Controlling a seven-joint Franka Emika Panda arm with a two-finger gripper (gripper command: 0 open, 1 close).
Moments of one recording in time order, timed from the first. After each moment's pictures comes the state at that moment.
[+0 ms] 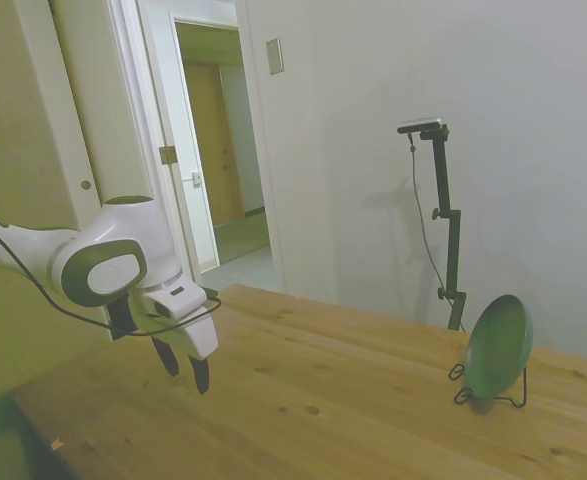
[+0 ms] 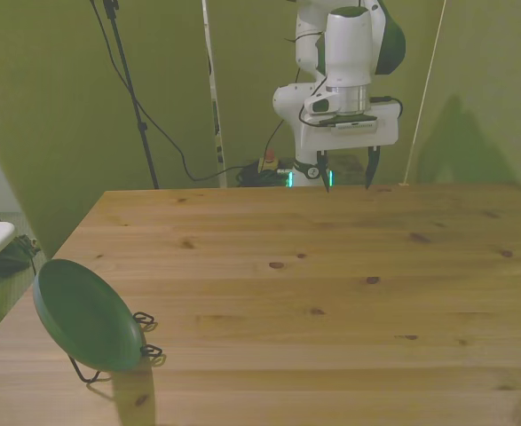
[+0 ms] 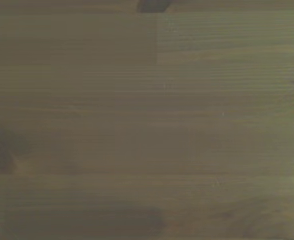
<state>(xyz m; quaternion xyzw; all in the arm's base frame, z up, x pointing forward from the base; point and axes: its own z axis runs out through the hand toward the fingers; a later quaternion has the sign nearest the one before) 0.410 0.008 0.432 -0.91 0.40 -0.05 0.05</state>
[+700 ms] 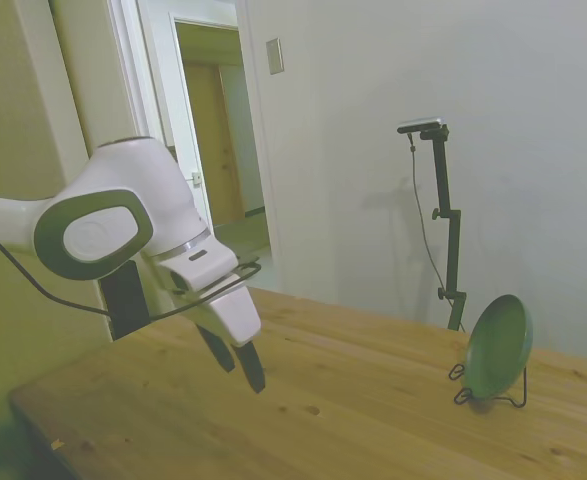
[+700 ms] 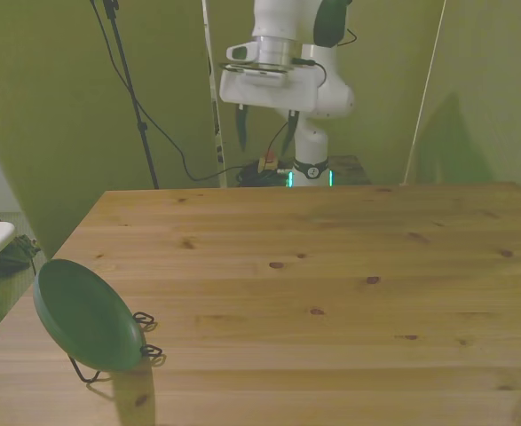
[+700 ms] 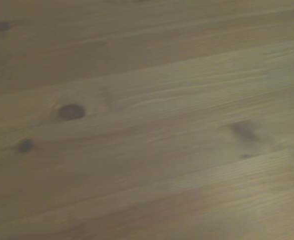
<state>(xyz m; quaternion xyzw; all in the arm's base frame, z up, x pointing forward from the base) 0.364 -0.188 0.538 -0.84 0.51 -0.16 -0.02</state>
